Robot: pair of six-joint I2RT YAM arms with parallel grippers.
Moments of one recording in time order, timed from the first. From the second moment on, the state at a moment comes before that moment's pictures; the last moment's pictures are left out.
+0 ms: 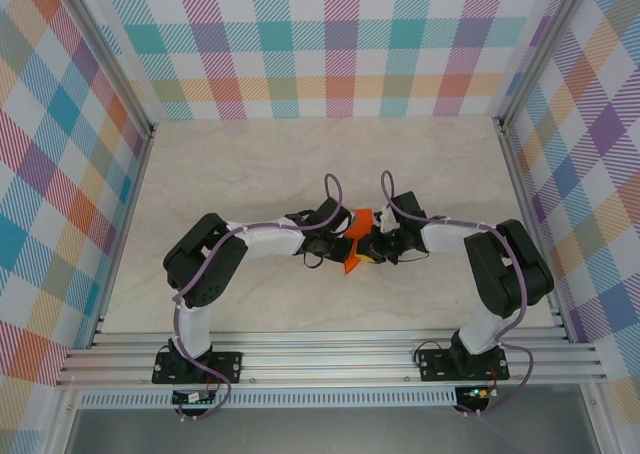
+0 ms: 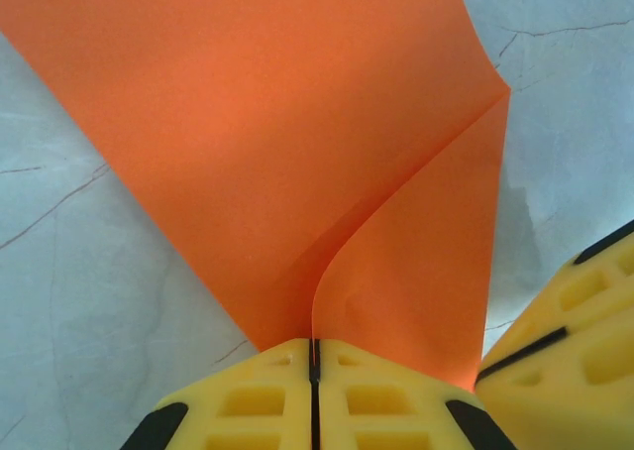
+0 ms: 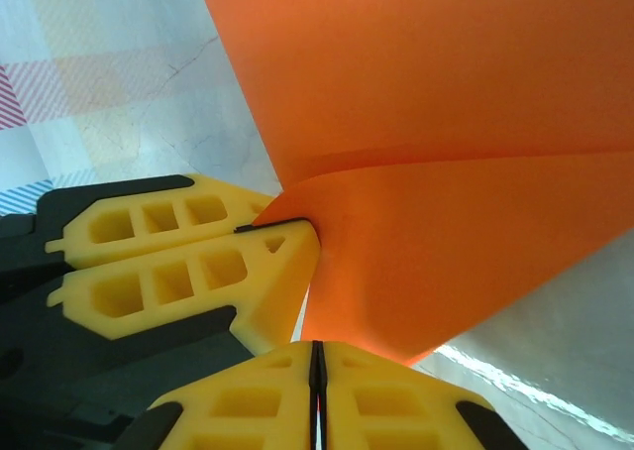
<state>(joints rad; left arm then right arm) -0.80 1.94 1.17 -0.27 0.13 -0.40 0.41 1.68 0.77 -0.18 -0.71 0.73</state>
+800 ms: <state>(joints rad) -0.80 1.94 1.19 -0.30 0.13 -0.40 0.41 1.74 0.77 -0.14 -0.69 0.73</state>
